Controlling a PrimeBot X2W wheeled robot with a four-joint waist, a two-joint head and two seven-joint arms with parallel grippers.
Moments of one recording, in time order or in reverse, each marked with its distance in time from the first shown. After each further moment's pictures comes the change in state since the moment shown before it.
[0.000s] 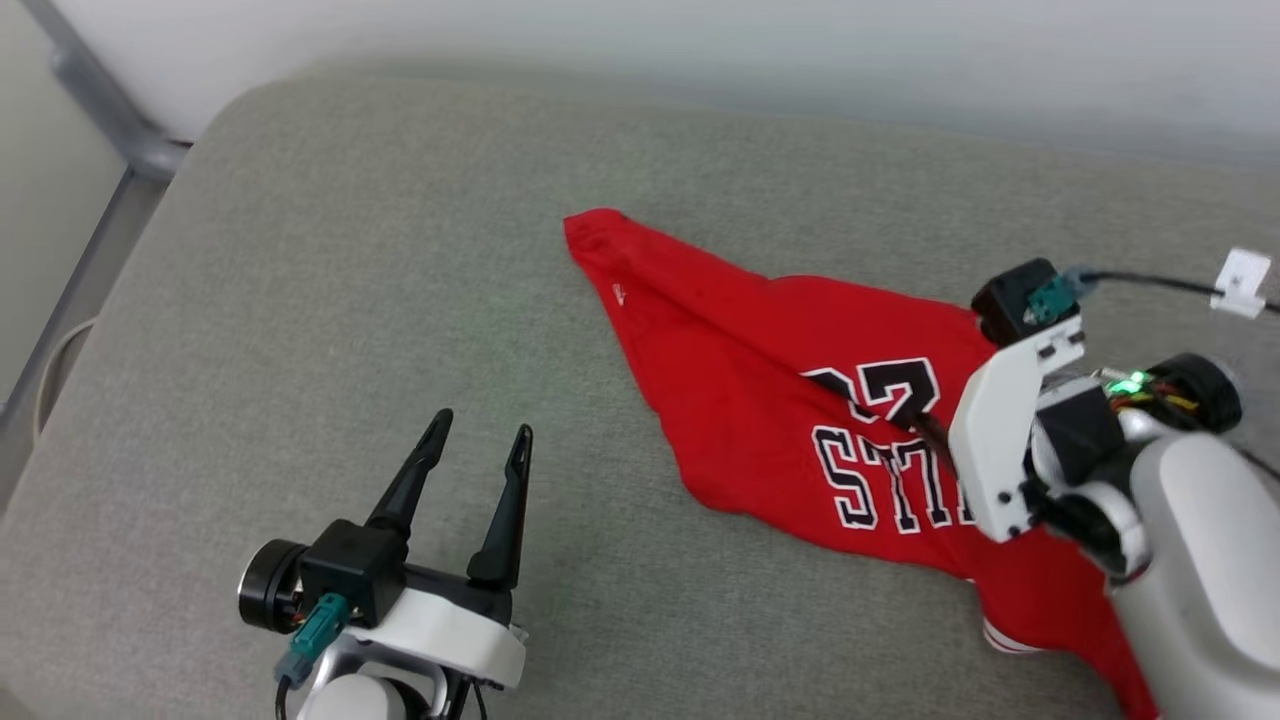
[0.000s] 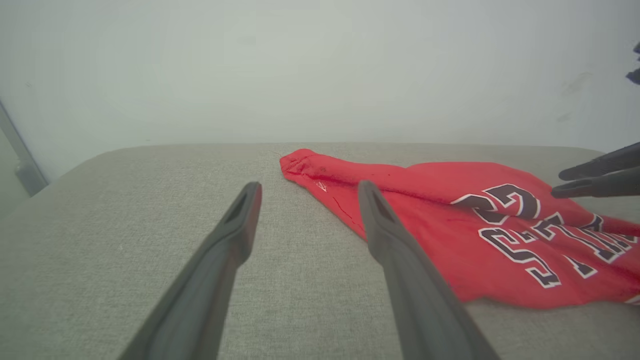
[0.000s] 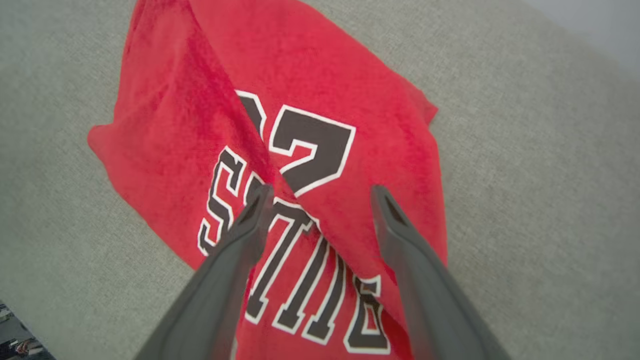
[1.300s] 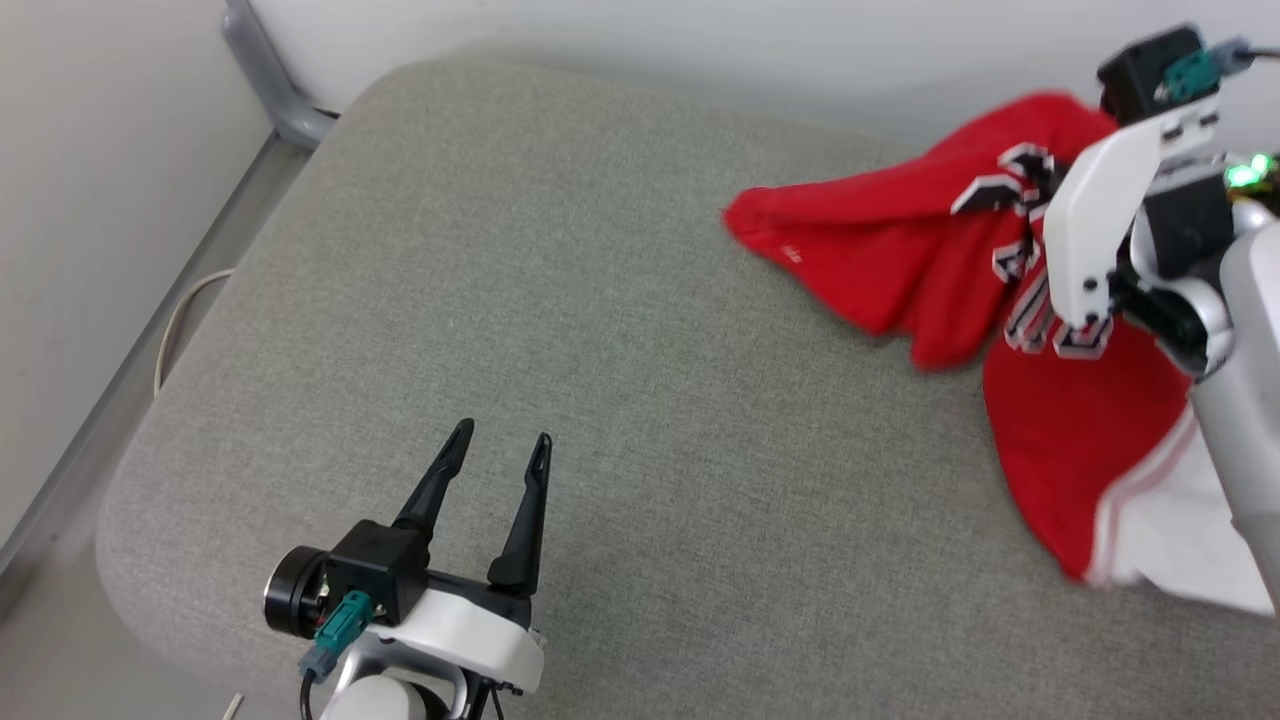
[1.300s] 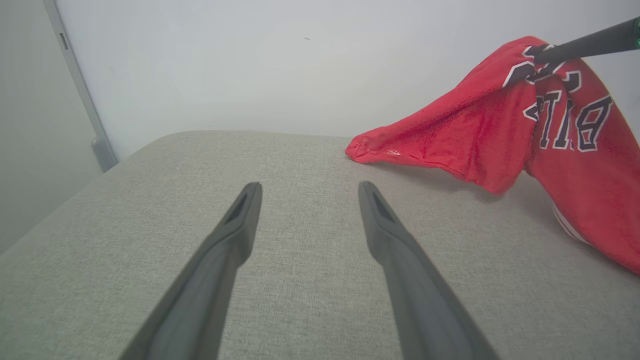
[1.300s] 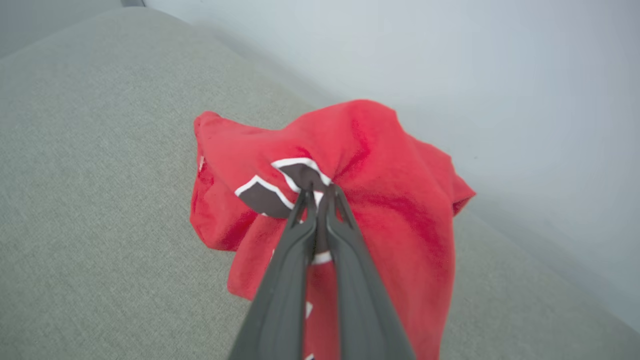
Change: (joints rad) left arm -0.014 -0.031 -0.013 0.050 0.002 -0.013 0.000; right arm -0.393 -0.082 0.040 0.373 0.021 0.000 -0.256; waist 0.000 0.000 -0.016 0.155
